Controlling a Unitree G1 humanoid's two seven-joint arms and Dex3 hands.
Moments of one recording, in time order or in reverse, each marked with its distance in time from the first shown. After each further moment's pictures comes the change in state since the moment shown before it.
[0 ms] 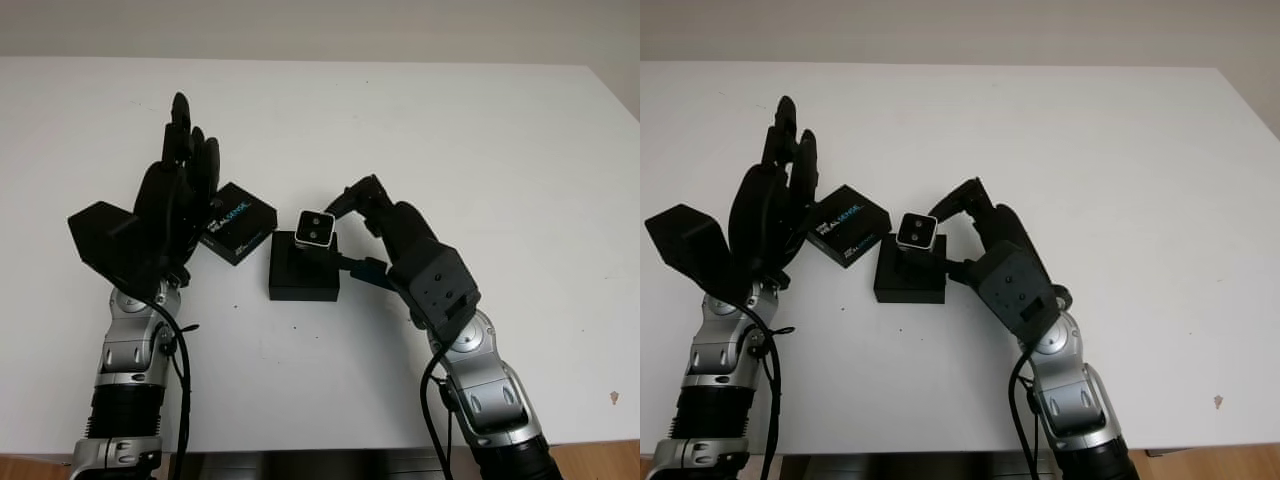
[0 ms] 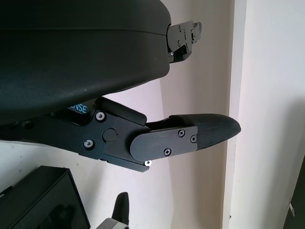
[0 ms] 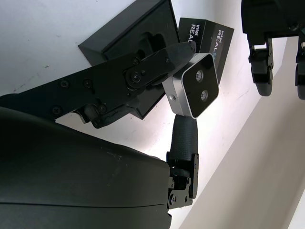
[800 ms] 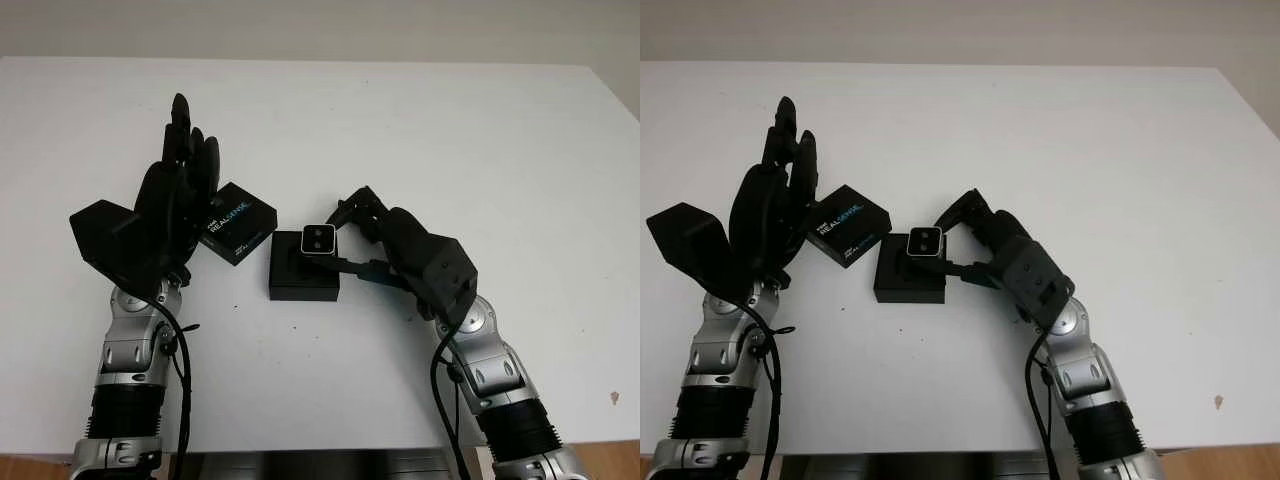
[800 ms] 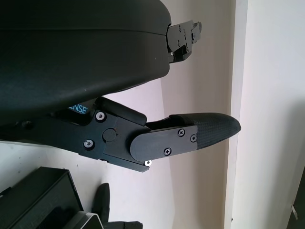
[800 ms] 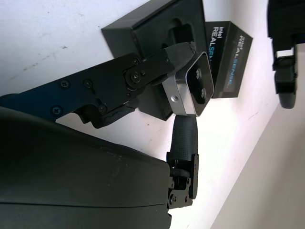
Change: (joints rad) left arm 0.000 0.002 -0.001 -0.013 0.002 0.015 0.001; right arm -0.128 -0.058 -0.079 0.360 0.145 -0.219 0.154
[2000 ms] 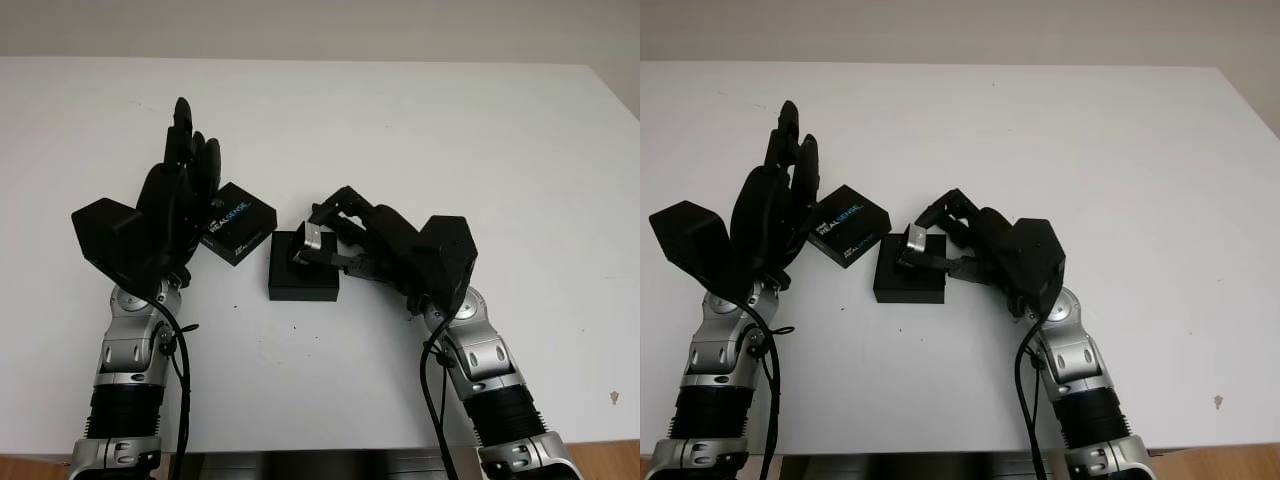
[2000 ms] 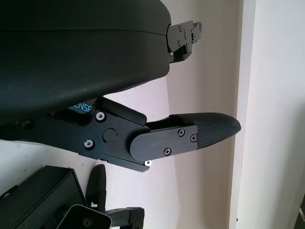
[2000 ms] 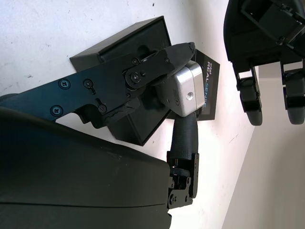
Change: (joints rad) left arm 0.000 0.003 0.000 -0.002 0.000 0.032 -0.003; right arm -0.040 0.053 -0.010 0.048 0.124 0.028 0.096
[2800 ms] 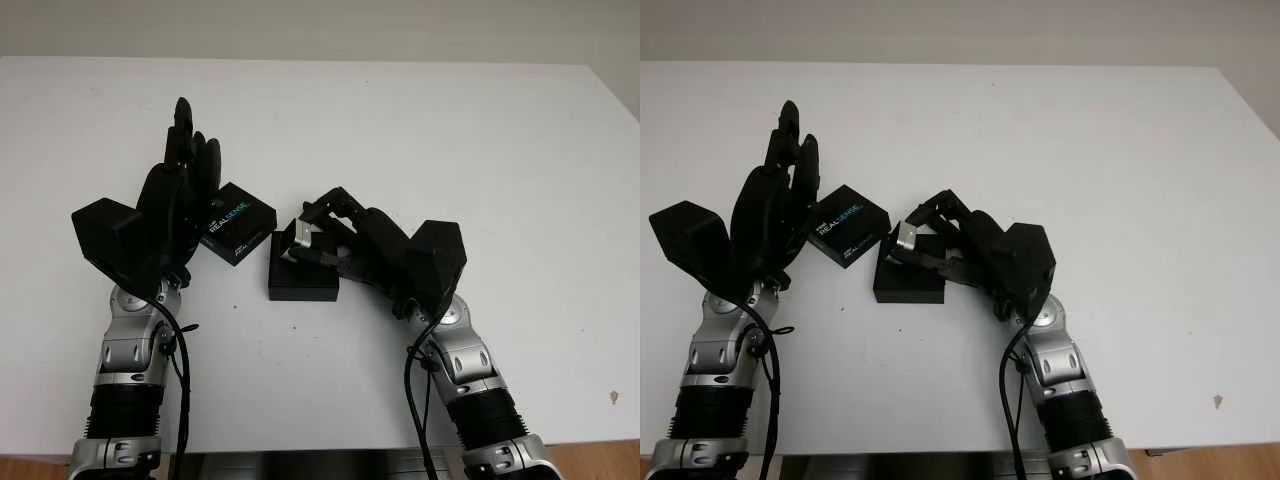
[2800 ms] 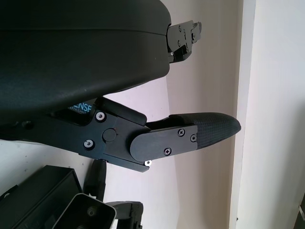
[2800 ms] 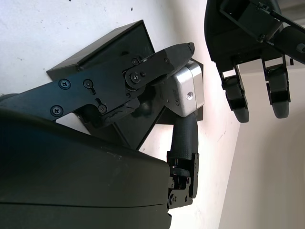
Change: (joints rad) left arm 0.000 0.005 0.000 0.001 0.000 -0.002 -0.009; right arm 0.003 0.082 -0.012 0.043 0.035 -0.037 -0.030
